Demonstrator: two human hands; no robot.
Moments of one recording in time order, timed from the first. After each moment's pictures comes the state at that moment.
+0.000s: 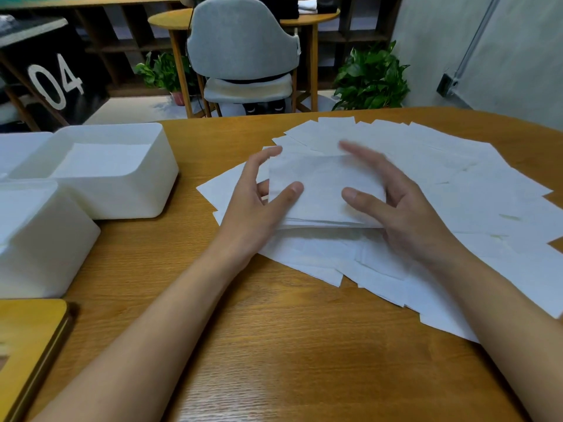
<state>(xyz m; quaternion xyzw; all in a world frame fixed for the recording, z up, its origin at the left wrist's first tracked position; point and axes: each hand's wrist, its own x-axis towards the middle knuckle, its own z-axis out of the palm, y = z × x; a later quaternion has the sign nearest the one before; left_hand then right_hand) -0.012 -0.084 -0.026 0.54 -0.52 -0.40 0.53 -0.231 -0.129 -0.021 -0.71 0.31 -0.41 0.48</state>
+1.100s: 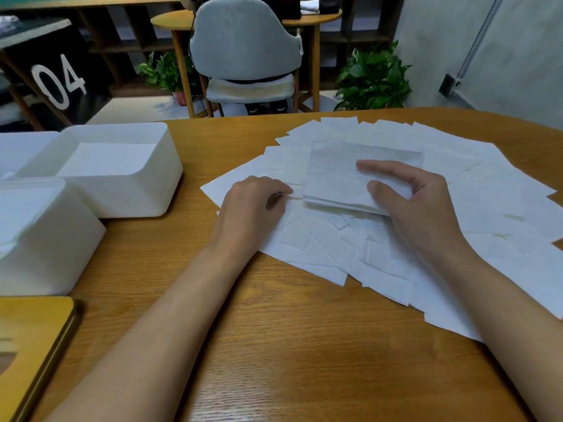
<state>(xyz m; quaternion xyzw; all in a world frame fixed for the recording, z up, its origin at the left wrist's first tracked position) 0.015 -0.114 -0.061 0.63 -0.68 -0.01 0.37 -0.236 -0.136 -0.027 -0.67 0.45 -0.47 0.37</state>
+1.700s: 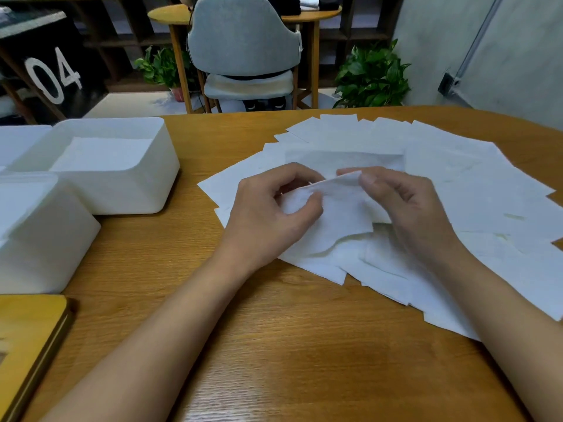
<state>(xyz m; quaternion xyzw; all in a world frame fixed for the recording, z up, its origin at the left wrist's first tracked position) -0.020 -0.078 -0.025 0.52 -0.66 -0.18 0.51 -0.230 -0.126 -0.023 -0.72 0.37 -0.43 0.41</state>
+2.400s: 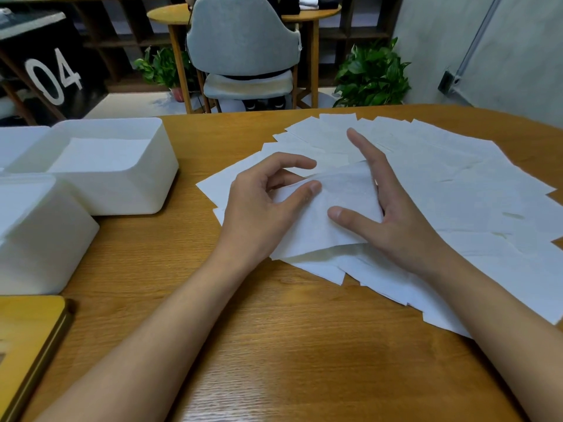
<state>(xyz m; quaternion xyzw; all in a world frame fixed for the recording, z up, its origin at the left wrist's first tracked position) -0.019 -0.082 -0.023 0.53 -0.59 -0.27 0.55 -0.223 -0.120 -0.025 -0.78 0.34 -0.36 0.38</state>
